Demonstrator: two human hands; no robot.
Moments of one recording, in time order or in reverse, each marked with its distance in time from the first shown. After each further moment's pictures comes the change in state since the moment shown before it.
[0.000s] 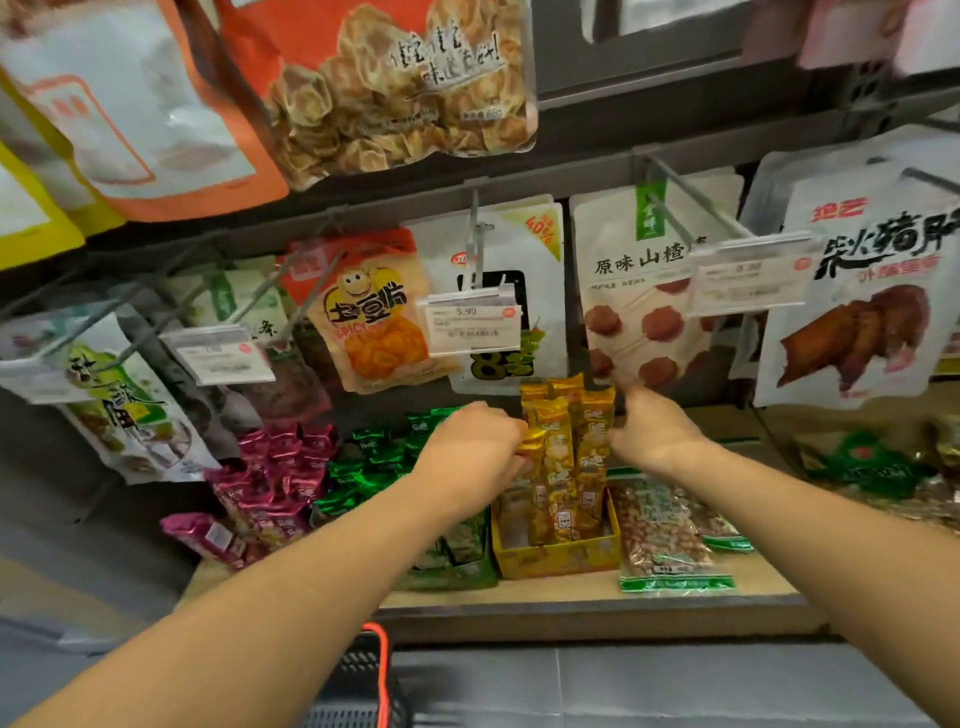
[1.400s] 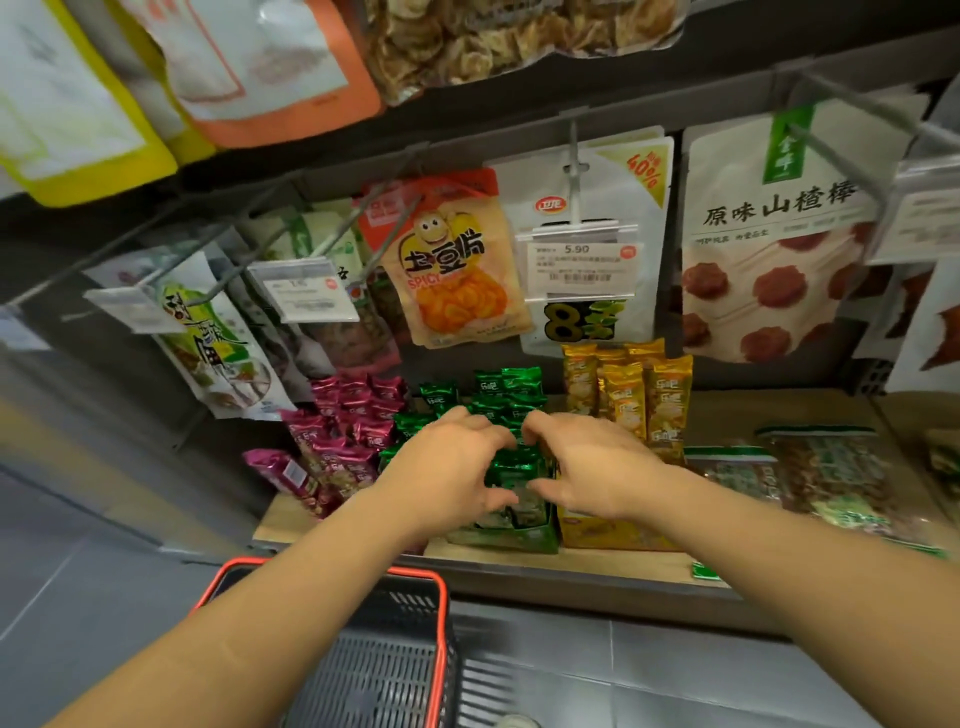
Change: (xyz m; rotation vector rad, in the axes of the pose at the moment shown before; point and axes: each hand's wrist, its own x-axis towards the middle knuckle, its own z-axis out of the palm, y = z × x) left_hand -0.074 -0.063 0.037 -0.102 -0.038 -0.070; right_hand -0.017 -0.068 0.090 -0.279 -0.190 -0.693
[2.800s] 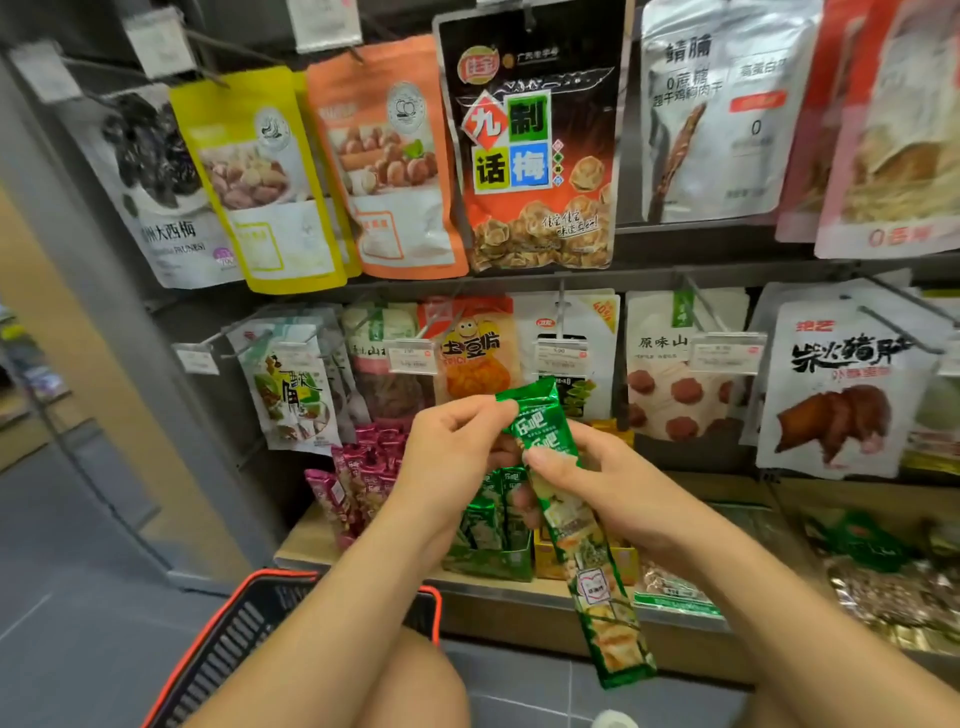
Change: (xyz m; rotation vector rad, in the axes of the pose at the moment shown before) left_hand -0.118 0.114 -0.144 -1.522 0.595 -0.223; right_hand -0.160 -0.128 -0.132 1.089 0.114 -0.023
